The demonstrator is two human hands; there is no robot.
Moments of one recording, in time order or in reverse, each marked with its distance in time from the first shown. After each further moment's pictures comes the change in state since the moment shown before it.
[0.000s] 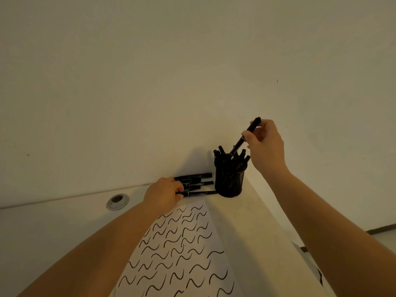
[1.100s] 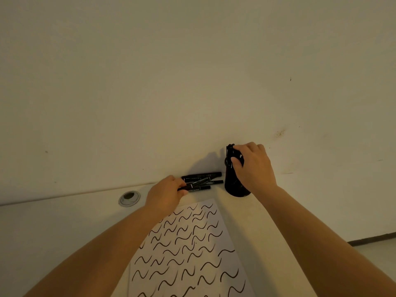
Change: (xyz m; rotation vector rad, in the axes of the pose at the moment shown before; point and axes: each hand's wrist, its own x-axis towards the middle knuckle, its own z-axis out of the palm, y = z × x) left_hand -0.021 -0.006 -0.008 -0.120 0.125 -0.084; right_hand -0.030 0.030 0.034 -0.717 -0.220 -0.309
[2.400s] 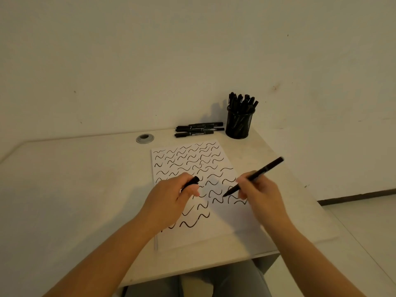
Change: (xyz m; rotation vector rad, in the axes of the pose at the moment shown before) left_hand -0.225 0.044 -0.026 -0.407 -0.026 0.063; right_hand -0.238 -0.061 -0.047 0.856 -0.114 0.467
